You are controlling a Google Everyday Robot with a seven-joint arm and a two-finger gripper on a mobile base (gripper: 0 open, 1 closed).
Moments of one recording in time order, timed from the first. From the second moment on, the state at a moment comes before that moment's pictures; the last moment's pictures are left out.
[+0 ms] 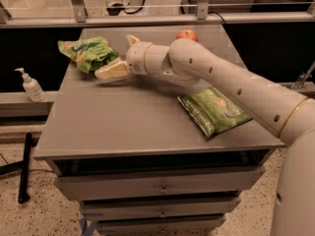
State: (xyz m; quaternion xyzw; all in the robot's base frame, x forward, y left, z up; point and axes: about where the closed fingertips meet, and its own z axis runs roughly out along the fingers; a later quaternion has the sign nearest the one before) arm 0.729 0.136 0.869 -0.45 0.61 0.27 0.59
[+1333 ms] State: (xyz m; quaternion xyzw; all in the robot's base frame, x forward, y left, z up) arm 0.733 0.166 0.890 -0.46 0.58 0.28 0.61
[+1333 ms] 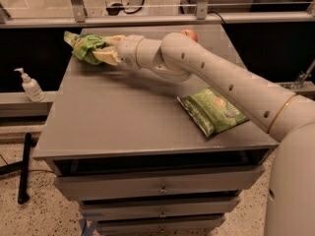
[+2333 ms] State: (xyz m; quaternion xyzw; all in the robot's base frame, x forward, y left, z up) arm 0.658 0.092 0.919 -0.50 0.60 0.21 0.59
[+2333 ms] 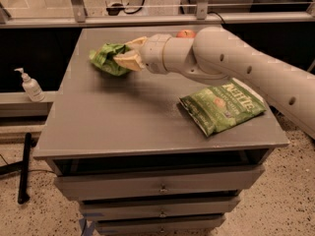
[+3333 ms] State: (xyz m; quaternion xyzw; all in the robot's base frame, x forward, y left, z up) arm 0.587 -0.085 0.918 -0.47 0.69 0.11 0.54
